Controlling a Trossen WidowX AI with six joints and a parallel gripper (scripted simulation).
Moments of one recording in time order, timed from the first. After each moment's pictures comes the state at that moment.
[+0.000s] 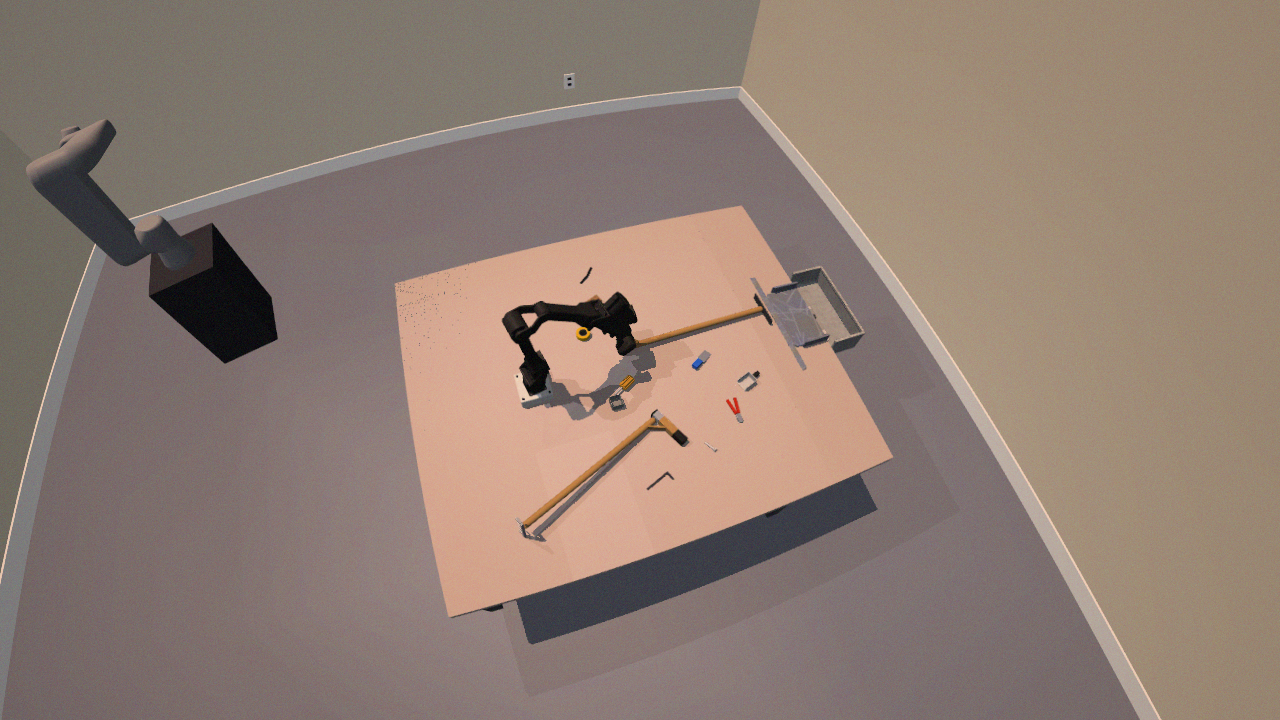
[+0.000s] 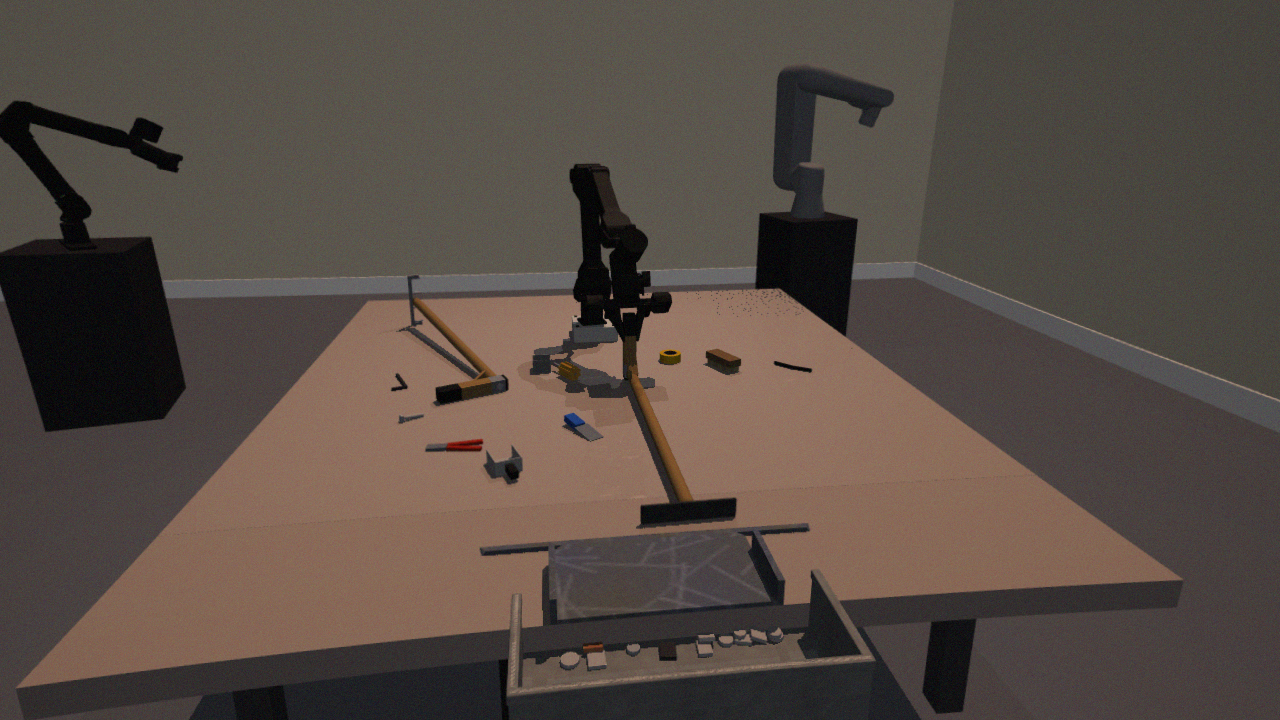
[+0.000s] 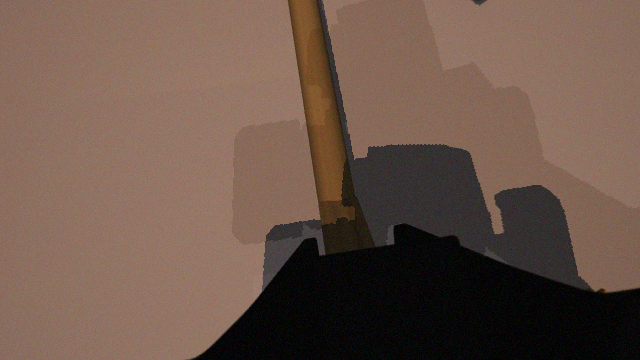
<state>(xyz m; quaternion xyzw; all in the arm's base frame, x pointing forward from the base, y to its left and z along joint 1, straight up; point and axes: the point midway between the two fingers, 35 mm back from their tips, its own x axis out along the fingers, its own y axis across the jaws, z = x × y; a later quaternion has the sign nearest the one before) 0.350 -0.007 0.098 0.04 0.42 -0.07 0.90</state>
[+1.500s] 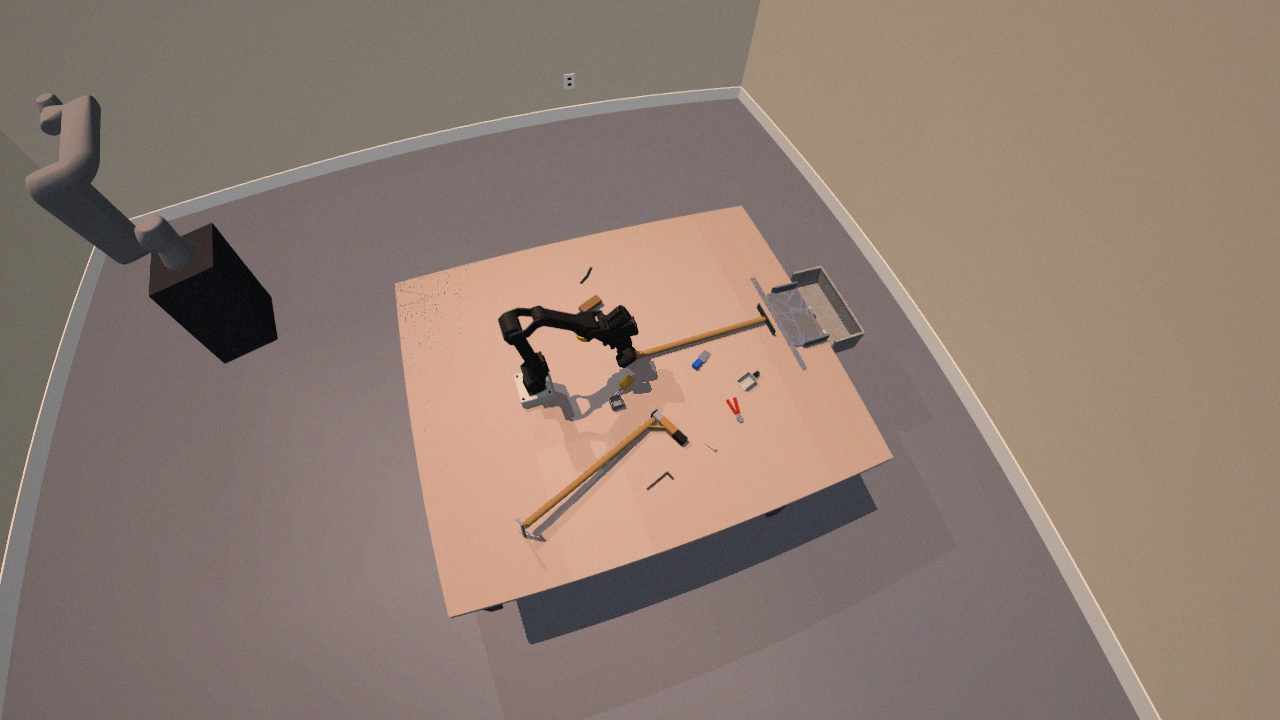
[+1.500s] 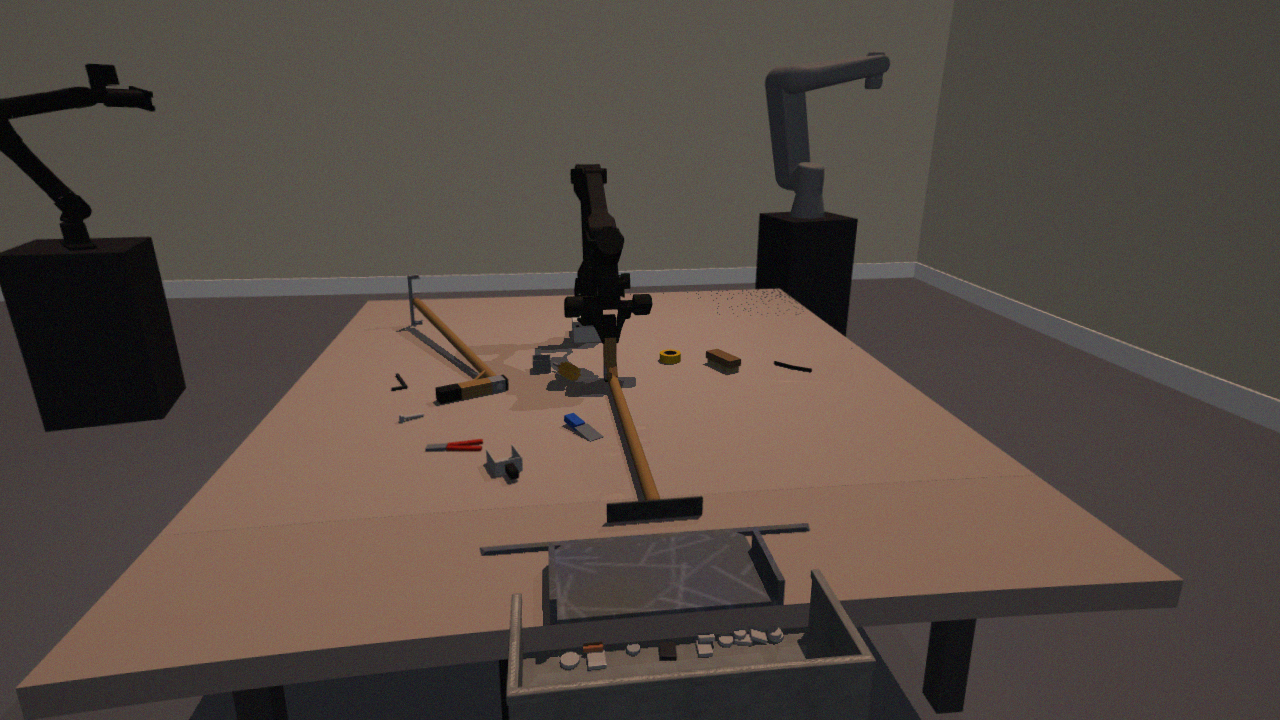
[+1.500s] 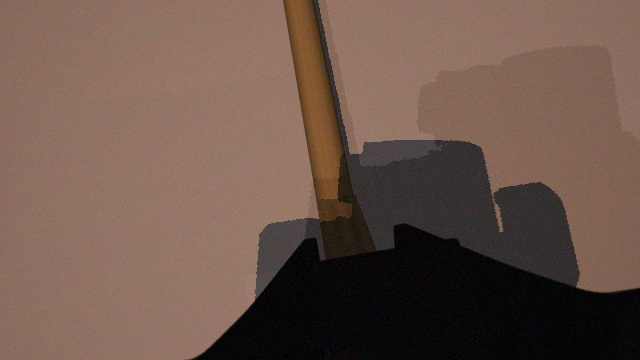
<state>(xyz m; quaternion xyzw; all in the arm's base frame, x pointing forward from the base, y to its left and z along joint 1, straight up) 0.332 -0.046 0.091 0.04 0.42 -0.08 0.90</state>
